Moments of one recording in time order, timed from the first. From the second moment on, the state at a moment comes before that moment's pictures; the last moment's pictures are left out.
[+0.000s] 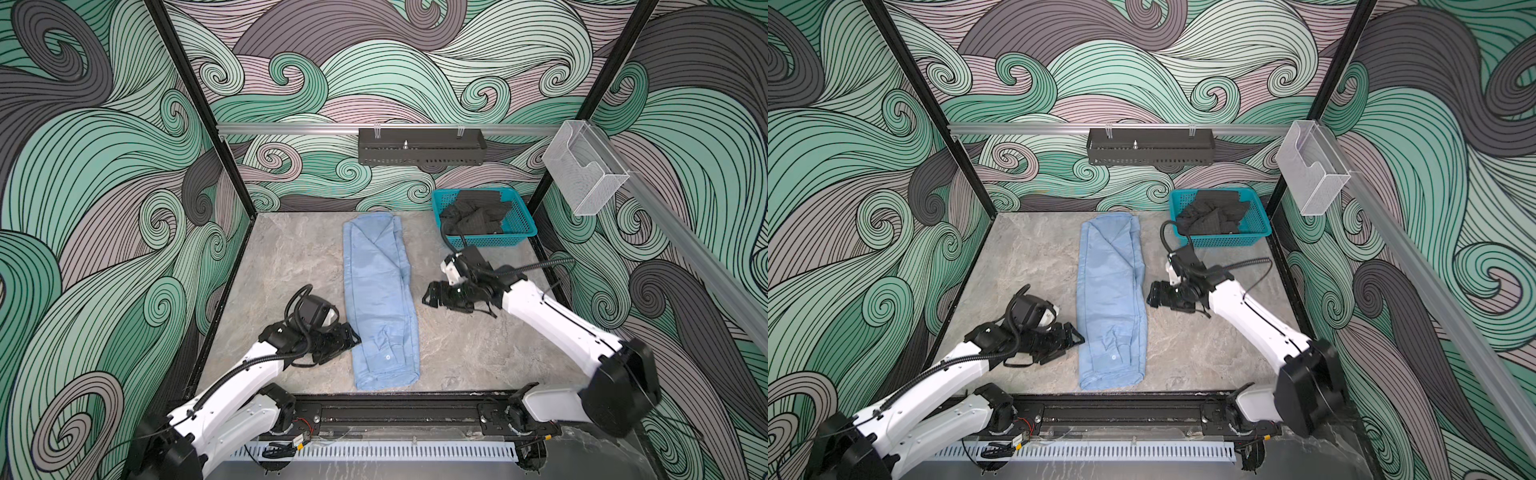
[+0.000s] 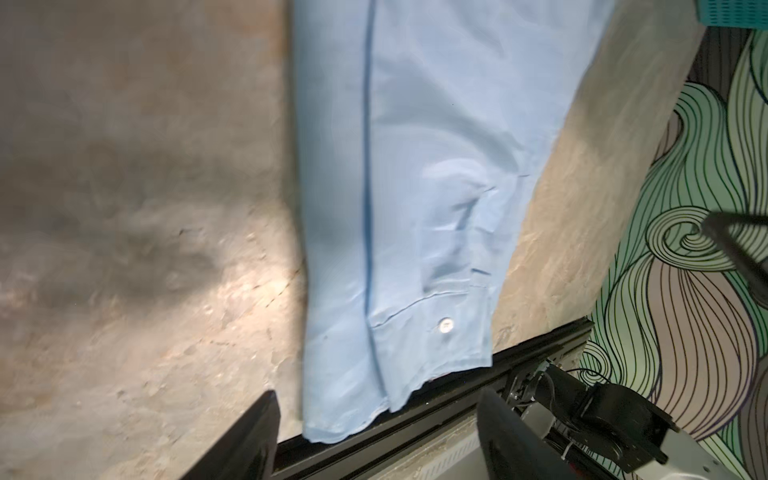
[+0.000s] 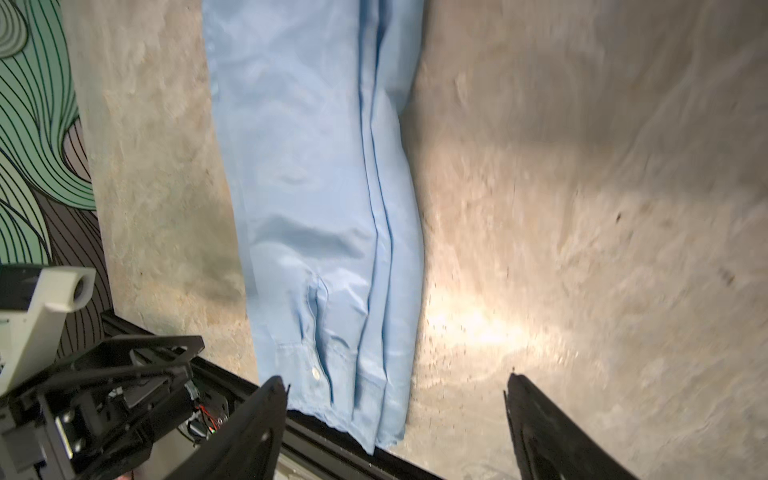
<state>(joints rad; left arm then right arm) -0.52 0.85 0.48 -0.67 0.37 -0.95 0.58 1.30 0.99 -0.81 -0.26 0.59</state>
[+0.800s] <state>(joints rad) -0.78 0.70 0.17 -0.35 0.31 -1.33 0.96 1.27 0.47 -0.16 -0.29 1.07</state>
